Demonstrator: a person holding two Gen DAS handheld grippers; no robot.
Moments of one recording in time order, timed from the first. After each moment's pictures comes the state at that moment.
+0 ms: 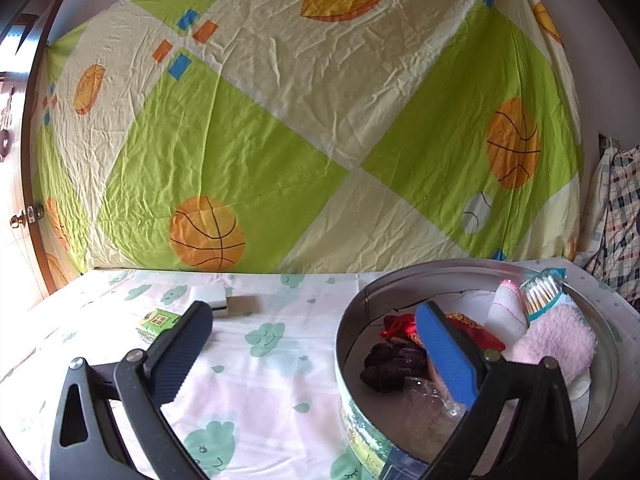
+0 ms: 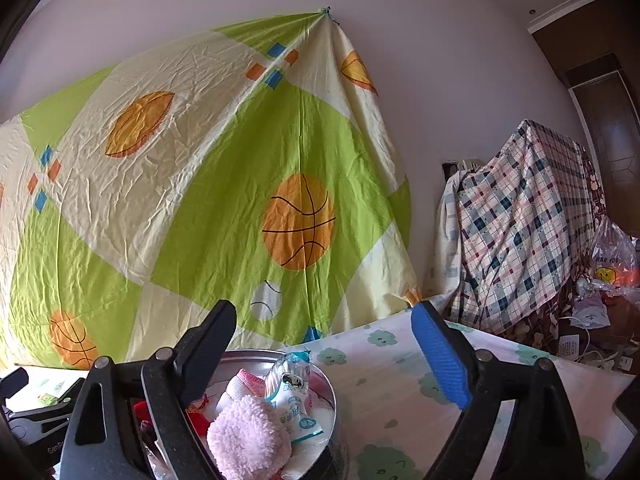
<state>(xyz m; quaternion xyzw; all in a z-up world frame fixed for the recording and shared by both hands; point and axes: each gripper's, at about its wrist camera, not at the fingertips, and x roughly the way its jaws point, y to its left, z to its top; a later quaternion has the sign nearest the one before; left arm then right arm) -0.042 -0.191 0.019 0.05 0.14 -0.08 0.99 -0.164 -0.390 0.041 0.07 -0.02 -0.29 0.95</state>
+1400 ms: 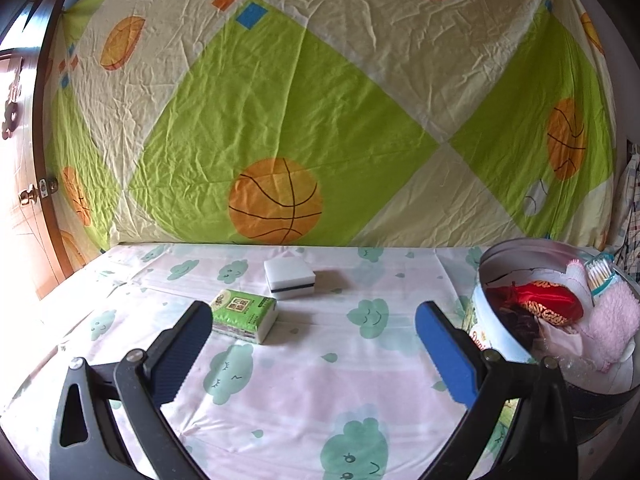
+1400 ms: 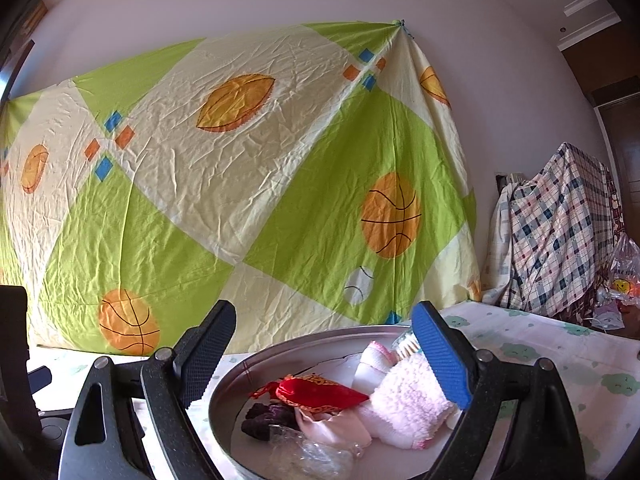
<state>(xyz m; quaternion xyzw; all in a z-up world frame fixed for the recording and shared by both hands) -0.001 -0.082 0.008 0.03 0.20 -0.05 0.98 -0.115 -0.248 0.035 0.04 -0.01 -0.26 0.97</state>
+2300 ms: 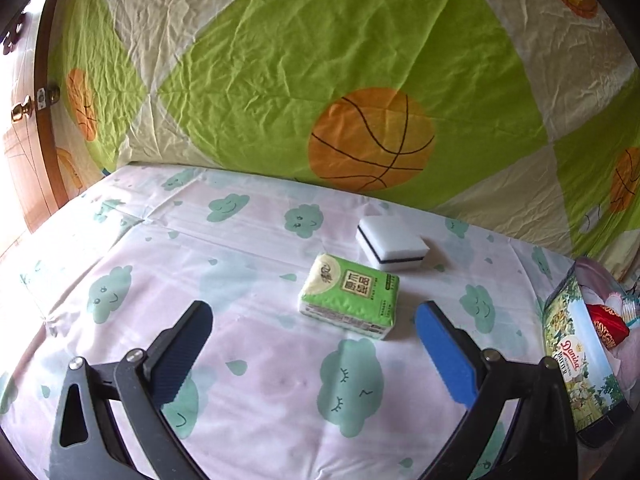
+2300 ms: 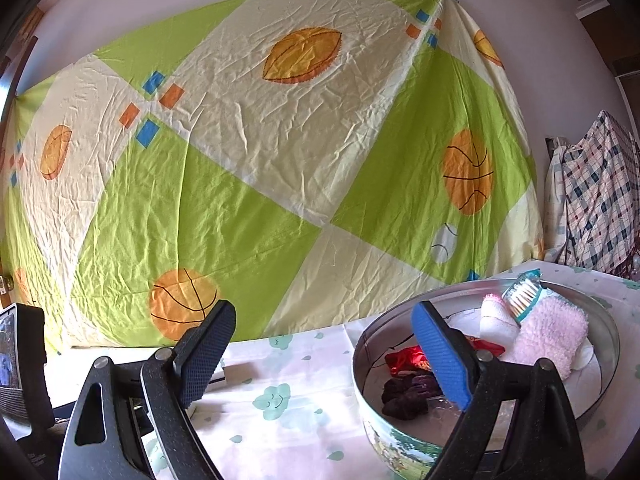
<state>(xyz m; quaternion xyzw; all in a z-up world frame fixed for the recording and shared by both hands) 0.086 0.033 -0.021 -0.06 0.33 -0.05 0.94 -0.034 -0.171 0.023 0.08 0.04 -0.21 0.97</state>
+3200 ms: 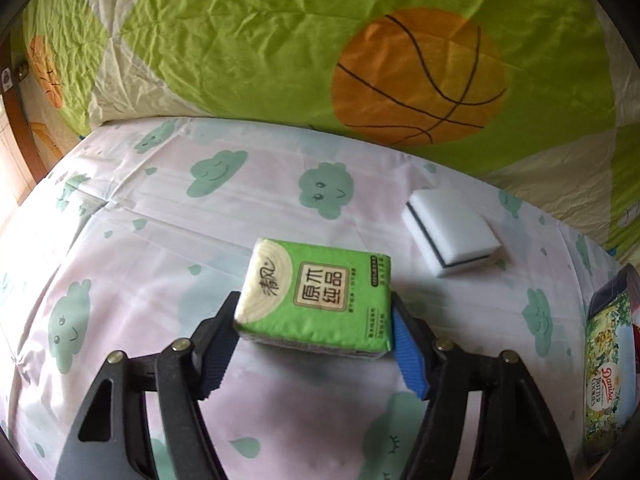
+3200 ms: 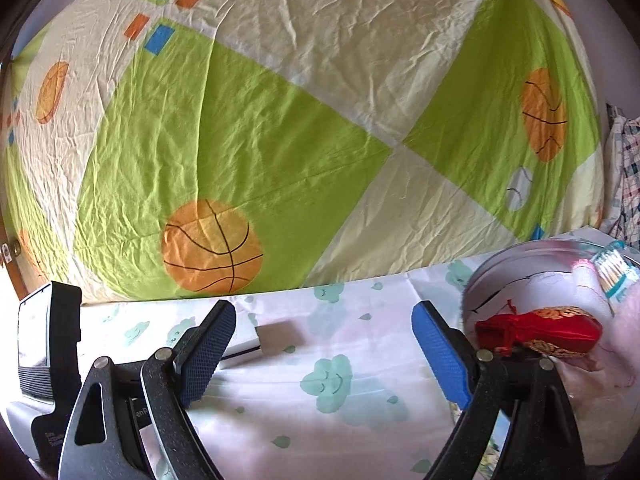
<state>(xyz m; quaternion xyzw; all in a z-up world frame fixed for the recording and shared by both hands) 0.165 0.048 -0.055 -0.05 0.43 -0.03 0.90 0.068 -0.154 0.002 0.08 0.17 -0.14 0.97</state>
